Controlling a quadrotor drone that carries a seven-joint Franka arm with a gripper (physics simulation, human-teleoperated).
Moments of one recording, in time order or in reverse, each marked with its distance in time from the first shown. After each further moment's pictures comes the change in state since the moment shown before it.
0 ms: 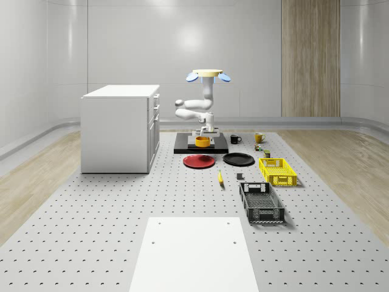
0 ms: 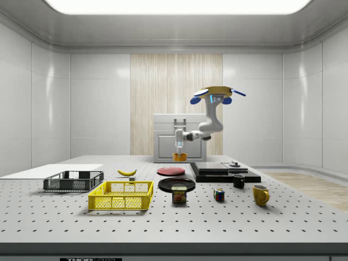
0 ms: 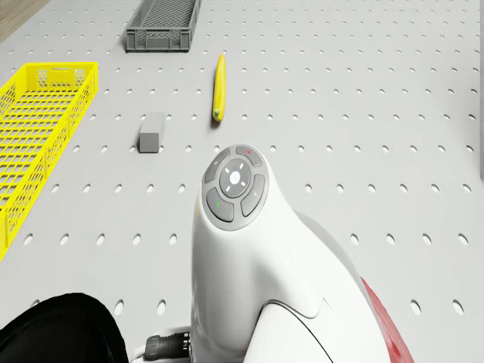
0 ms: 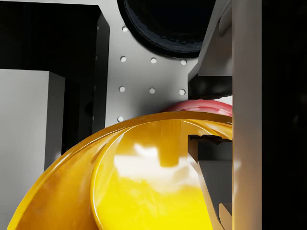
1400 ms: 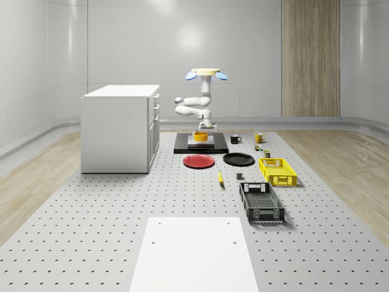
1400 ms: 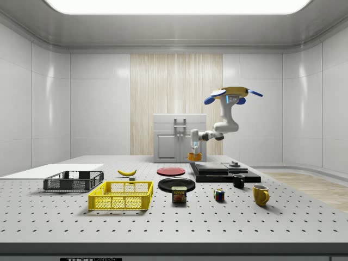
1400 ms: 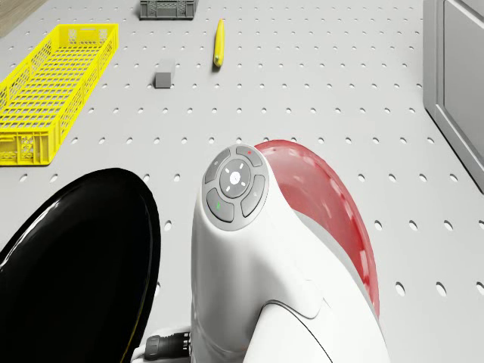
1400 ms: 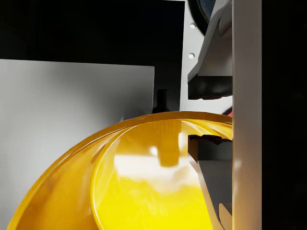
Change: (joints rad) arm 0.002 0.005 0.000 0.000 -0.002 -0.005 -0.002
